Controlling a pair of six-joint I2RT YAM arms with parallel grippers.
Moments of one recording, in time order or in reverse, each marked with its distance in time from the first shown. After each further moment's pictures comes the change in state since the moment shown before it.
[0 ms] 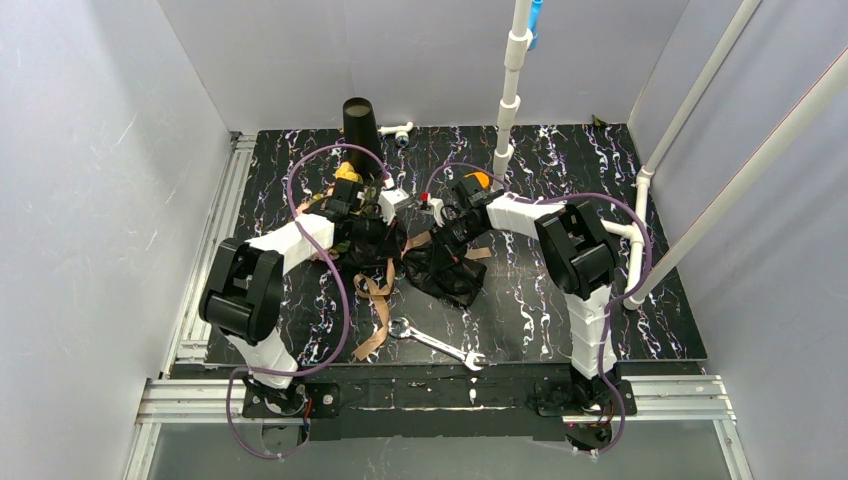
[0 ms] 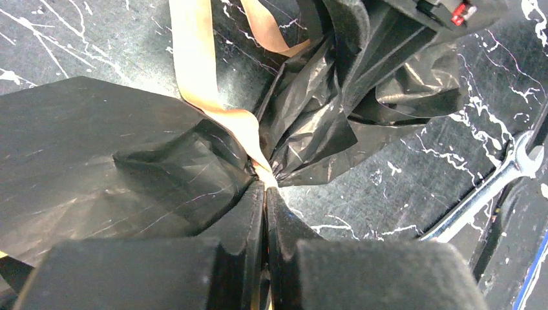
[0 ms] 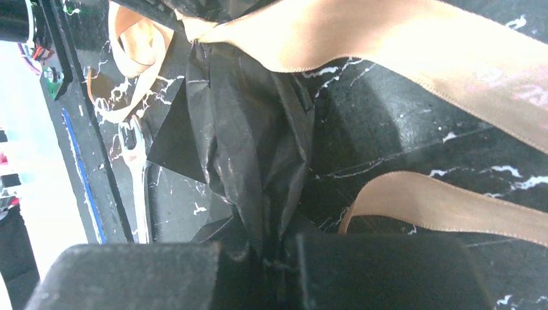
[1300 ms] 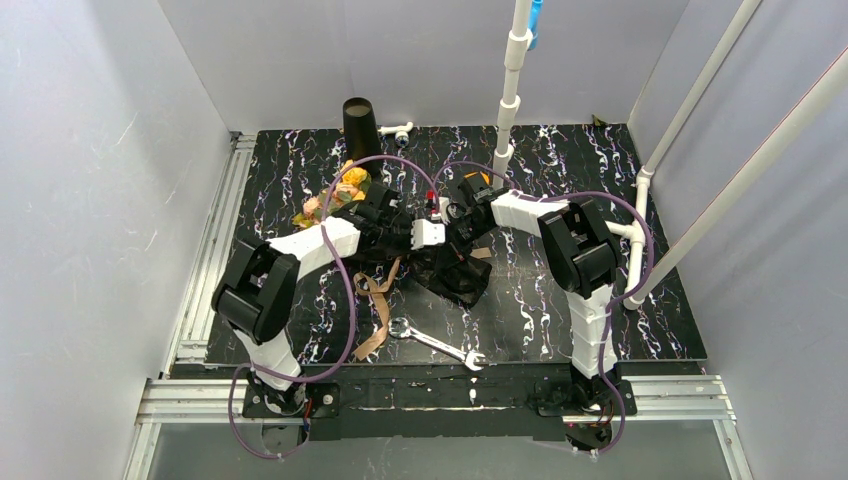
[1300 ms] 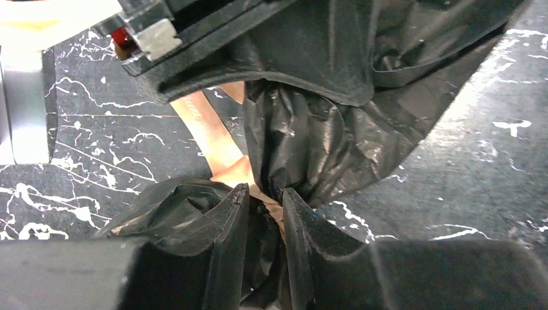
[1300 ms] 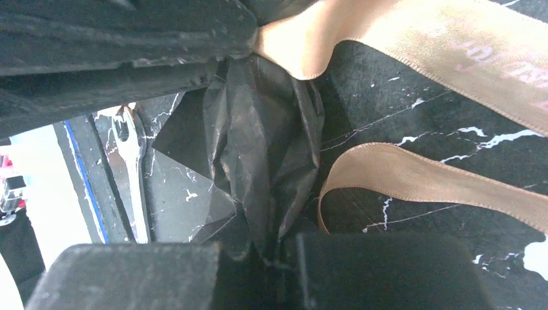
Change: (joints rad) left arm -0.181 0.019 0.035 0.034 -0.168 0.666; right arm -0.026 0.002 0.008 -0.037 0.004 -0.013
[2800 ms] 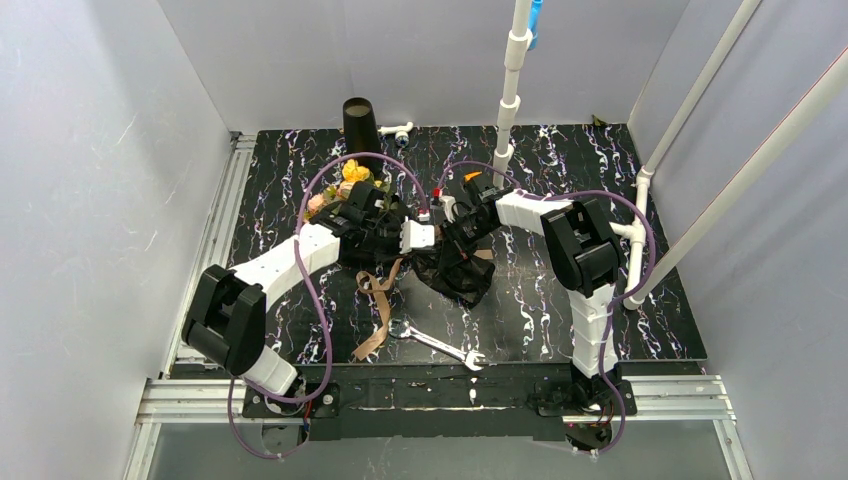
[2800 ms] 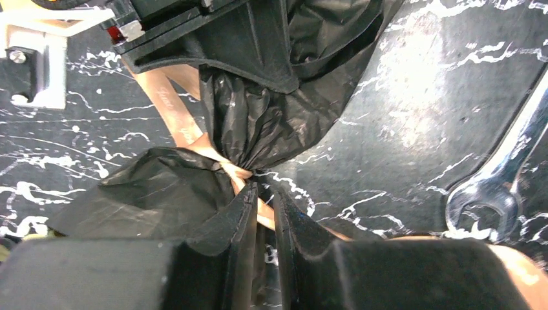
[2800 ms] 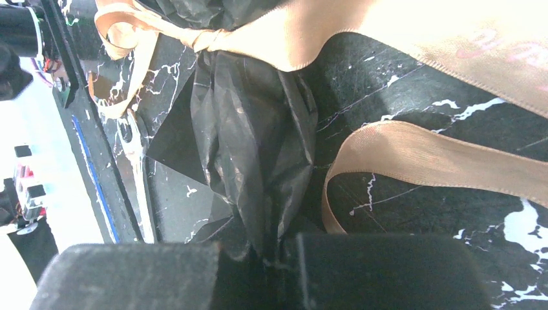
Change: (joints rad) left arm 0.018 -0.192 -0.026 -0.180 0.104 0.035; right arm -0.031 -0.001 -0.015 0.012 -0.019 0.039
